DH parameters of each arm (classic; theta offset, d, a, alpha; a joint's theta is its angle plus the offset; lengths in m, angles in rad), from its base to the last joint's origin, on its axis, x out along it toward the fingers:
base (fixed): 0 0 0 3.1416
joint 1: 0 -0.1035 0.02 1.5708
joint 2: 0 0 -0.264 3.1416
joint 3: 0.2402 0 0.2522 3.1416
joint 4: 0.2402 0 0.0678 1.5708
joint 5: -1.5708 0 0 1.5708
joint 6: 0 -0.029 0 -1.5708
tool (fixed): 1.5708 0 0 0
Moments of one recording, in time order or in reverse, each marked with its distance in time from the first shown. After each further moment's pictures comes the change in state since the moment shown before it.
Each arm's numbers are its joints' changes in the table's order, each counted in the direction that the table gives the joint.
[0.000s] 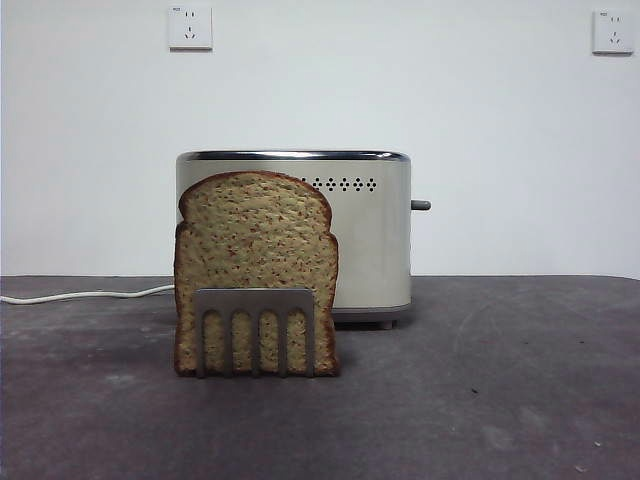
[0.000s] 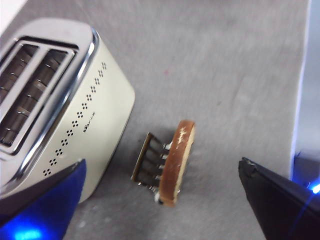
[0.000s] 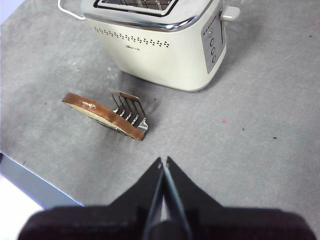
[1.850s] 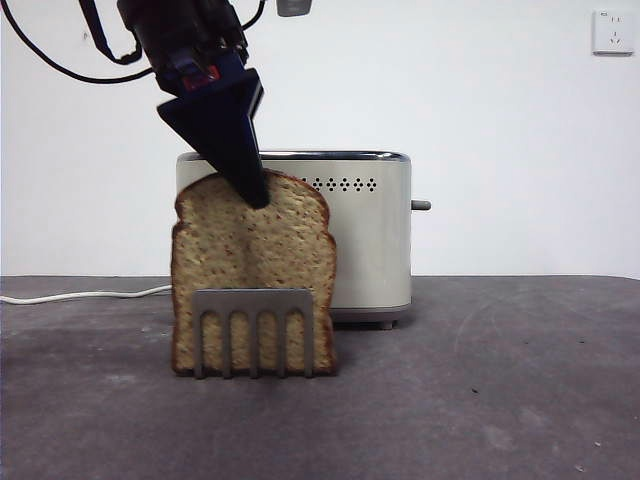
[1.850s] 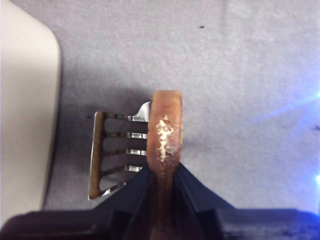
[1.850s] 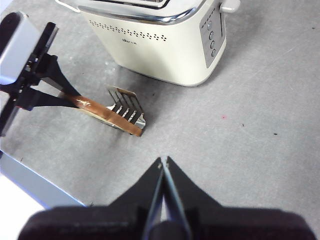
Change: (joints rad) left arm 0.078 0.389 0.009 -0.028 0.077 -0.169; right arm 0.000 0.031 0.000 0.000 0.000 0.010
